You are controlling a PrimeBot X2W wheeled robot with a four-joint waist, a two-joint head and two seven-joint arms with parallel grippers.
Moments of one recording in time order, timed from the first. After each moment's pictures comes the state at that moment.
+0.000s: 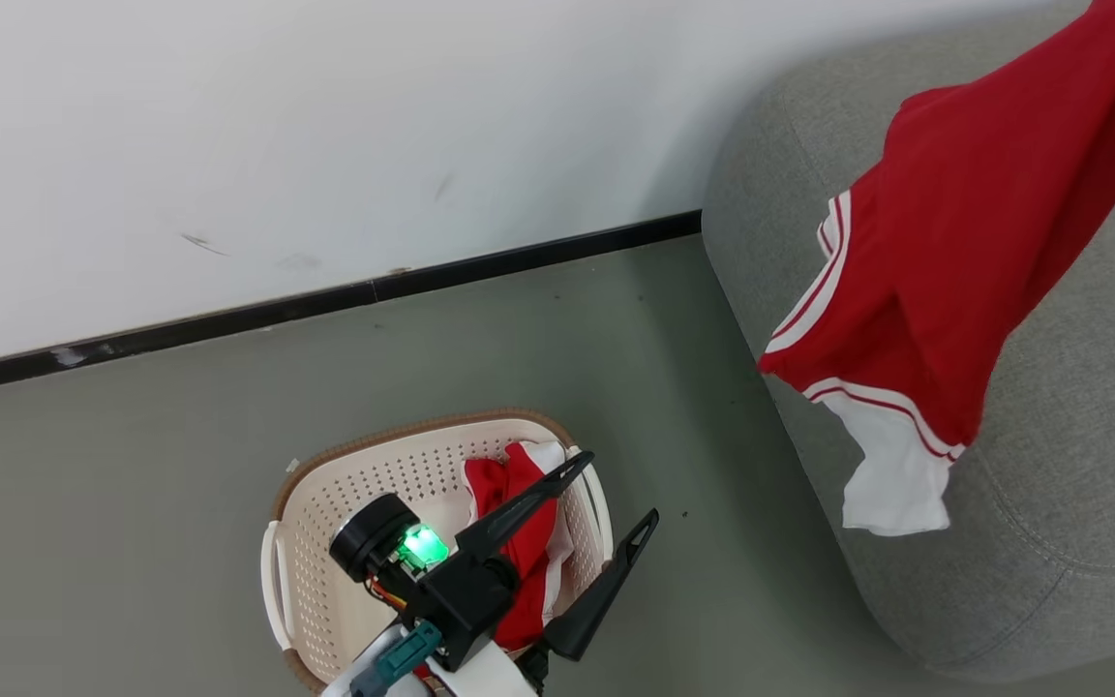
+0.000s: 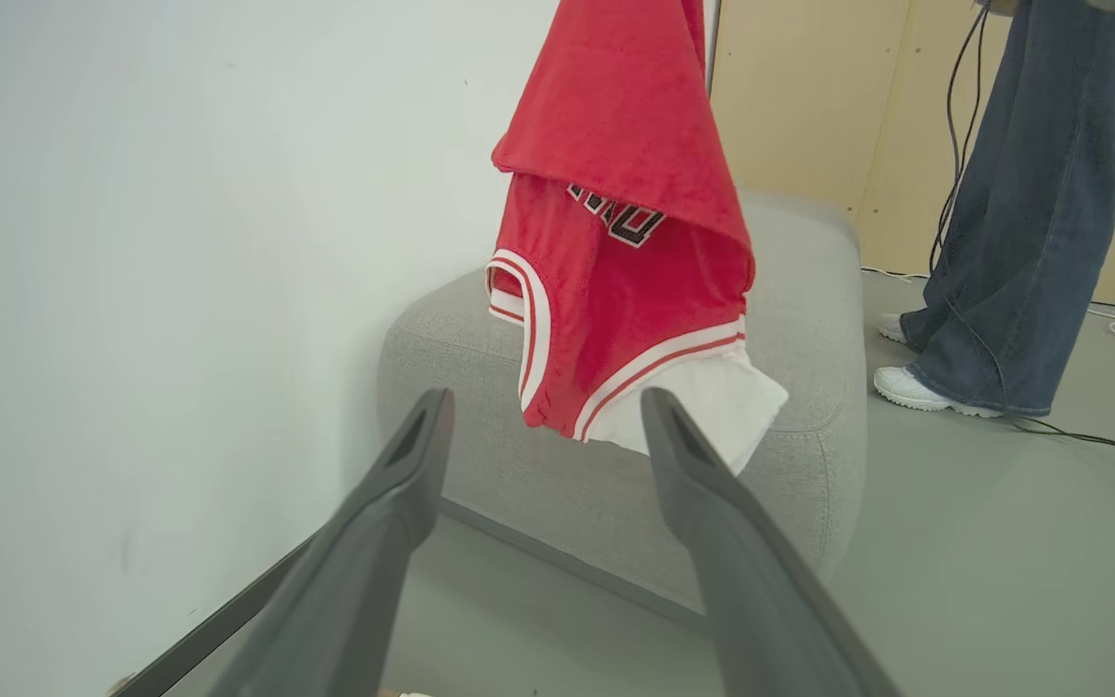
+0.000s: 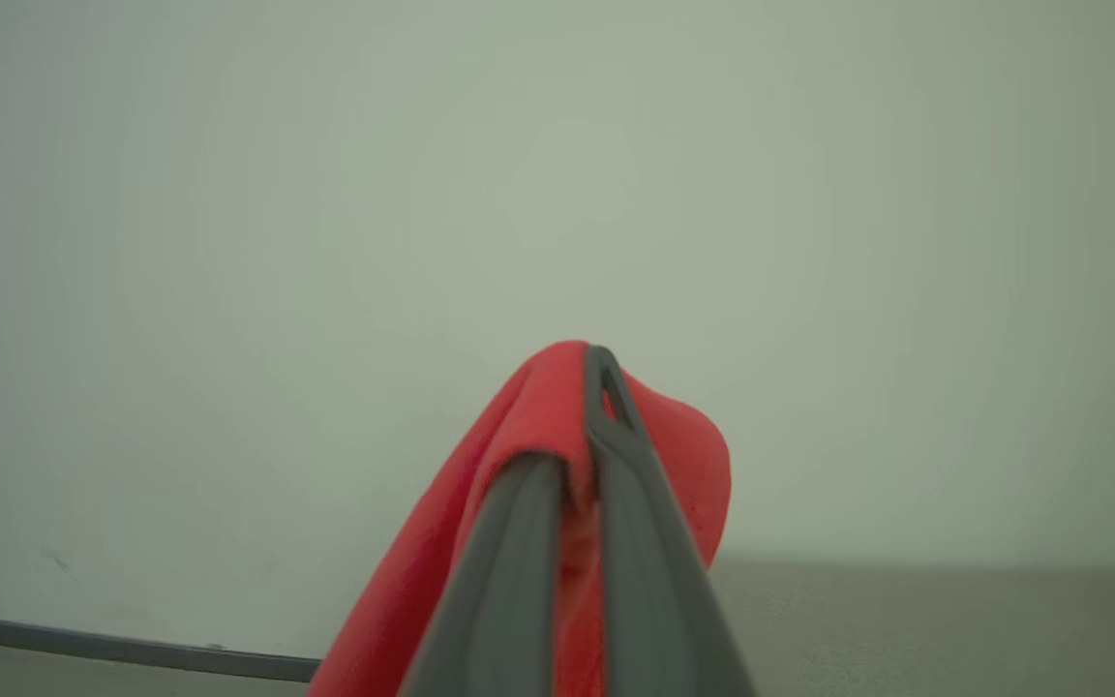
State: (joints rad) left arm -0.28 0.11 -0.66 0.06 -0.24 -0.10 -0.24; right arm -0.63 -0.43 0.01 0.08 0.27 0.12 -0.02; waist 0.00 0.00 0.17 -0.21
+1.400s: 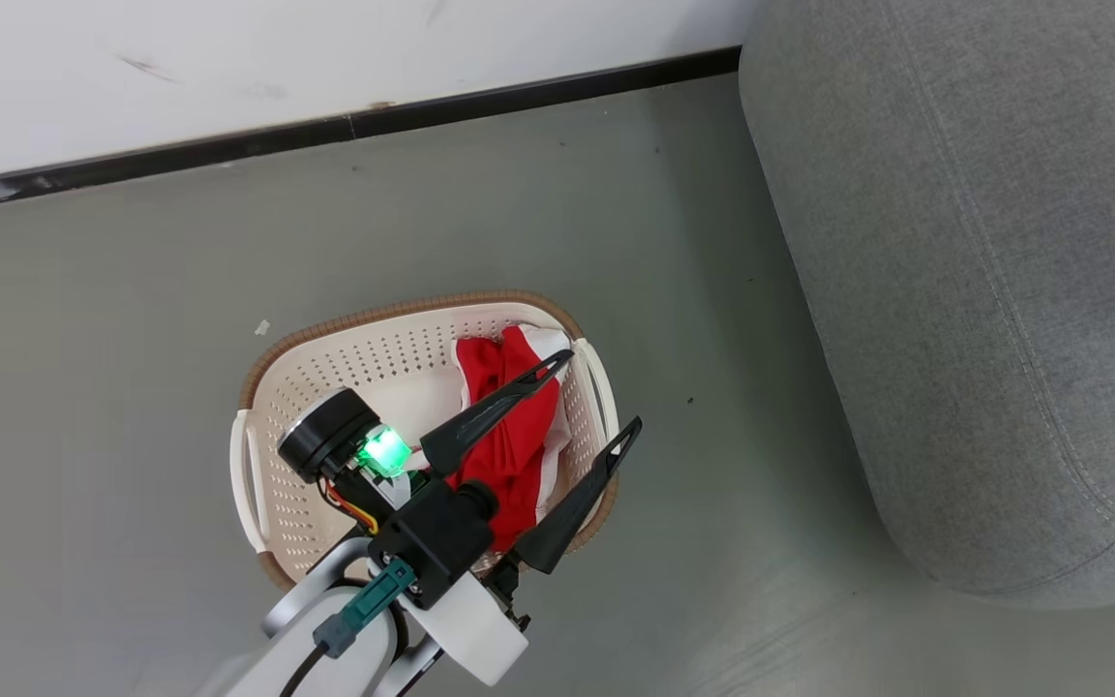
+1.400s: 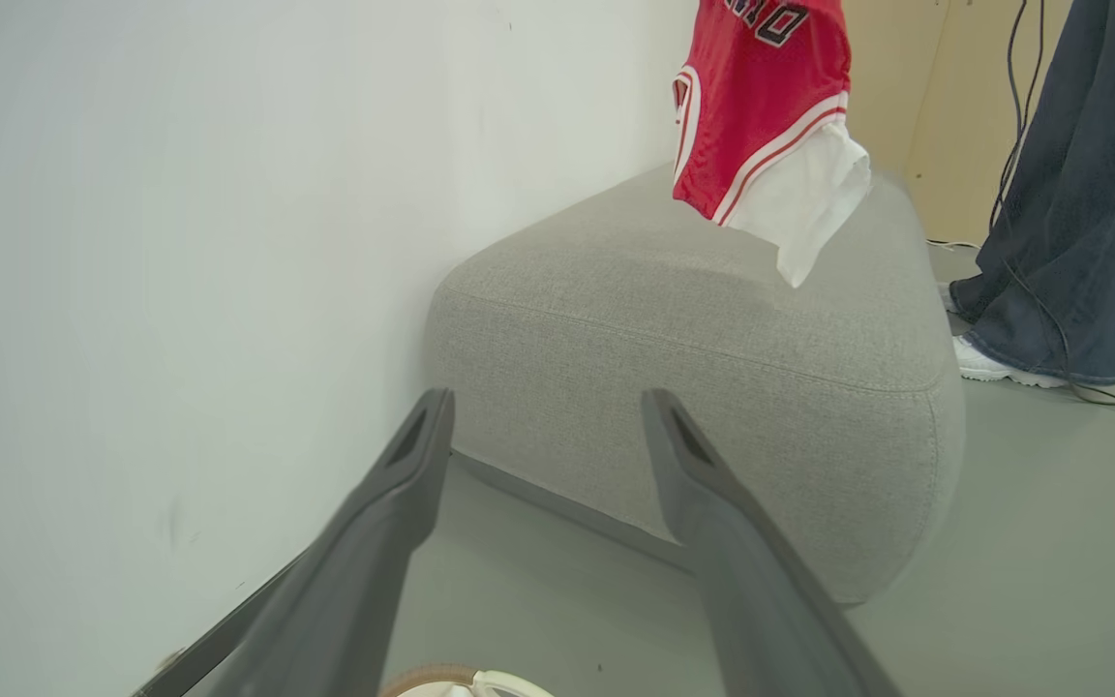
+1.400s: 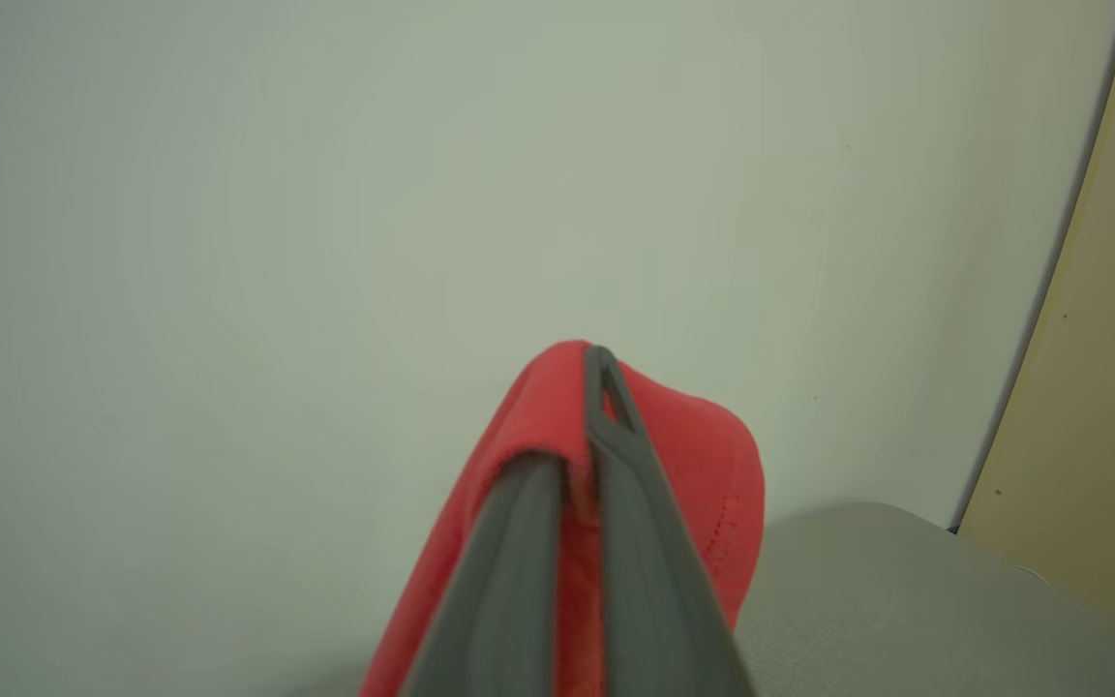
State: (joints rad) left arm -0.41 0.19 -0.63 -0.07 -0.18 -0.09 -0.18; right arm -0.96 -0.70 -0.35 0.30 0.31 0.12 0.08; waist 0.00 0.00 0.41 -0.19
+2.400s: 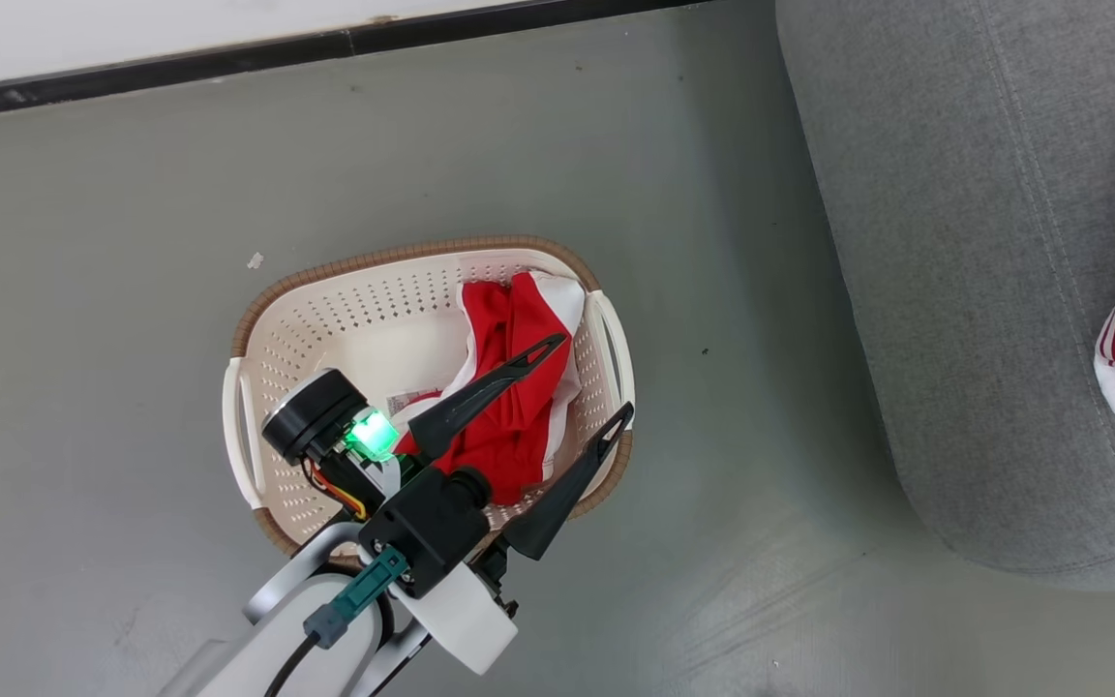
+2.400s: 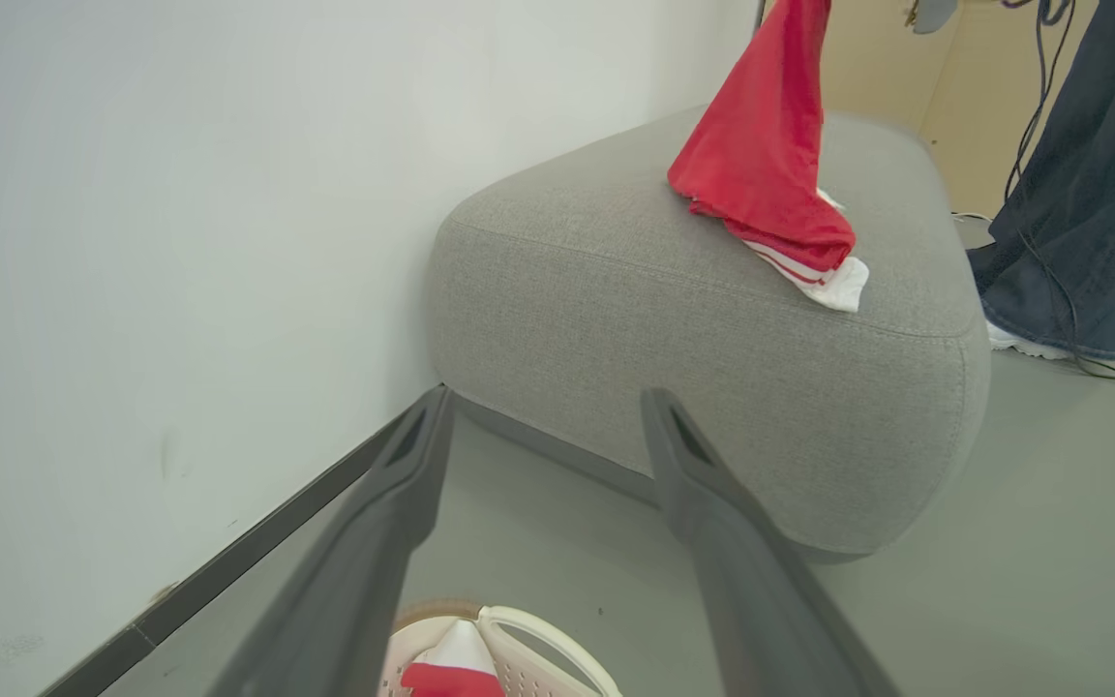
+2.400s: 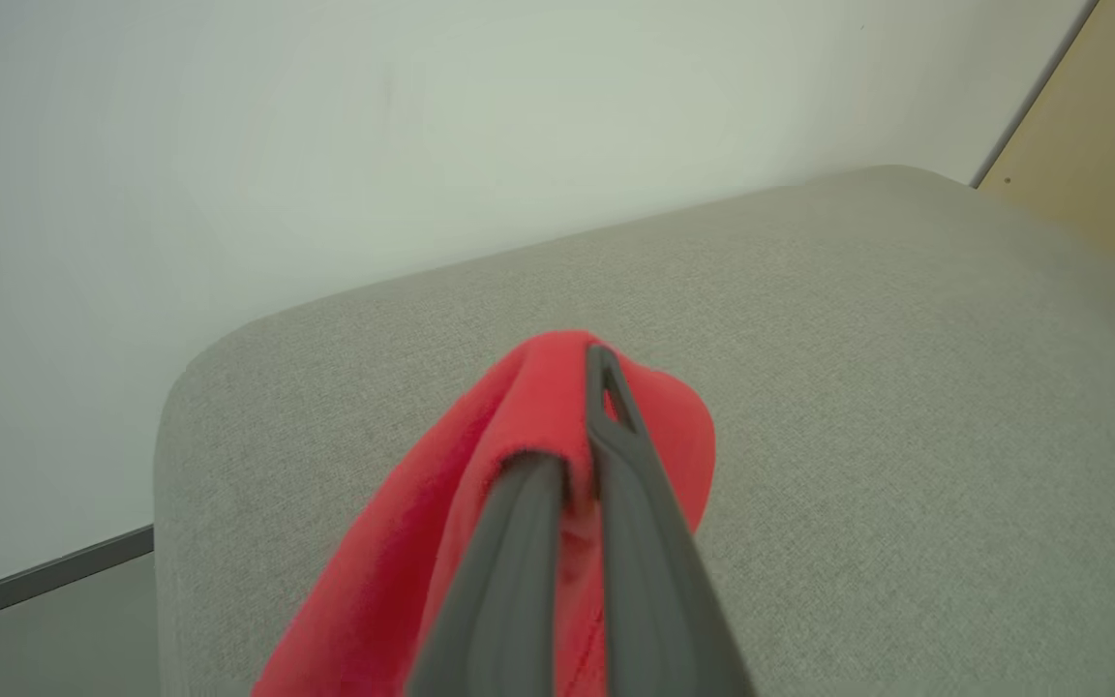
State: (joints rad) left arm -0.43 0.22 -0.63 -0.11 -0.17 -0.09 -0.14; right arm -0.78 -0.54 -0.39 0.60 0.22 0.12 -0.02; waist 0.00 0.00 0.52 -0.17
